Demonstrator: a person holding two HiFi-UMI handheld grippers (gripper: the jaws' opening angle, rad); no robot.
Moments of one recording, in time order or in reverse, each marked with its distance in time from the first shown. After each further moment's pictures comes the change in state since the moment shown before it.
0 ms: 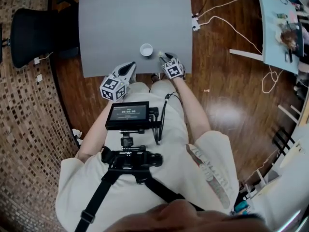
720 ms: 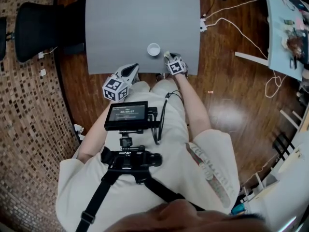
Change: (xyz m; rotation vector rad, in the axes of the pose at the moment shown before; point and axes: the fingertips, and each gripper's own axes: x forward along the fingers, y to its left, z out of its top) left arm -0.004 -0.004 -0.012 0.004 0.044 0.018; right arm 0.043 -0.019 -0.040 0.028 0.121 -0.008
